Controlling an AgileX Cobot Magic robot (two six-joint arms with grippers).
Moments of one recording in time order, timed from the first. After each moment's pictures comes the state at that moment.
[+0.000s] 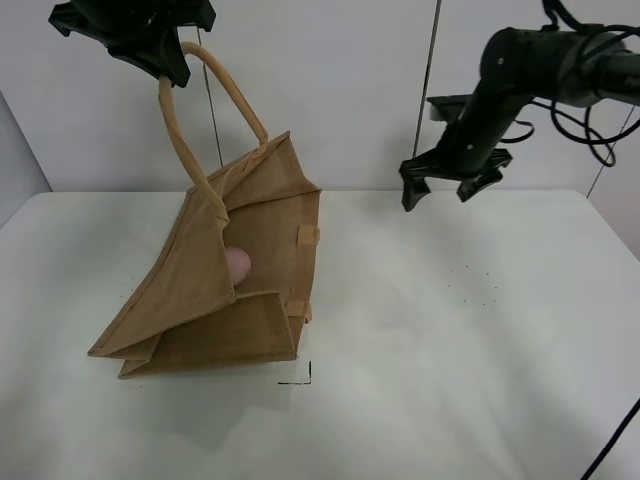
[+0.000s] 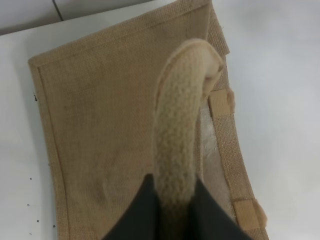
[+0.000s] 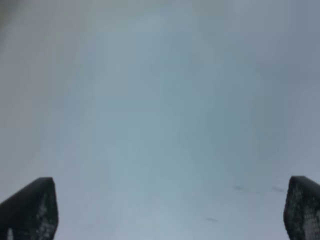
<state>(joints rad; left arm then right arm) -0.32 1.80 -2.04 -0.01 1.17 -0.08 0.17 2.13 -1.85 0.13 1.08 -0.10</state>
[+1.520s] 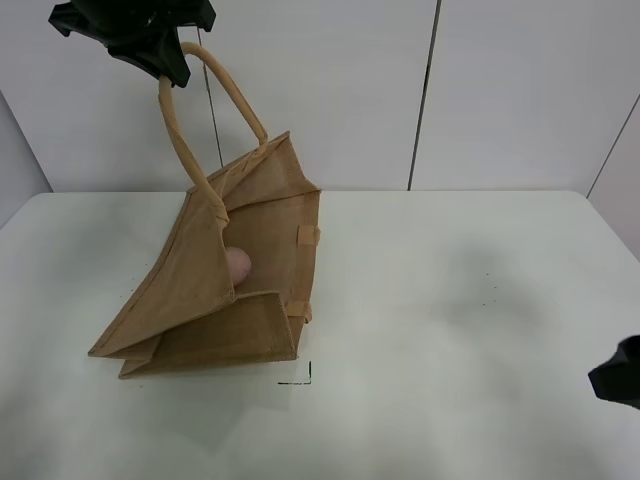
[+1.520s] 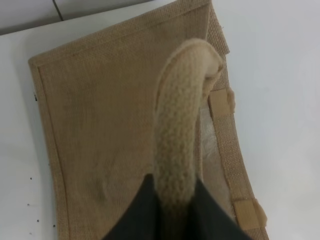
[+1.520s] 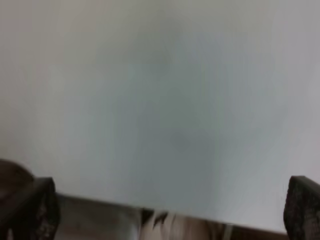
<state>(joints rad) -0.32 1.80 -2.04 -0.01 1.17 -0.08 0.03 0.72 -0.60 0.10 1.08 -0.10</state>
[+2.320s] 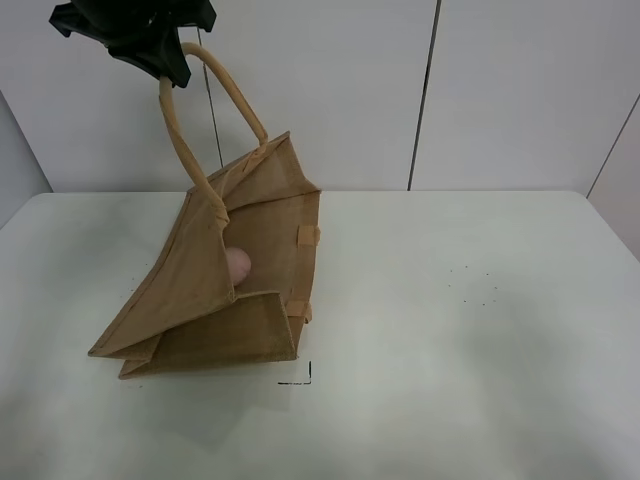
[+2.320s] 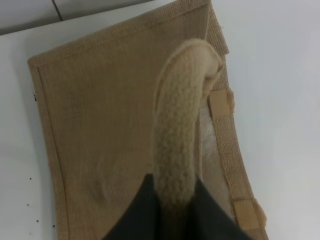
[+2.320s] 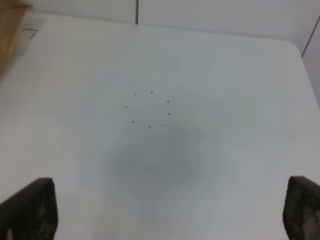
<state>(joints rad) -0.32 1.80 -2.04 -0.01 1.17 -0.08 0.03 0.00 -0.50 0.05 1.03 -0.07</state>
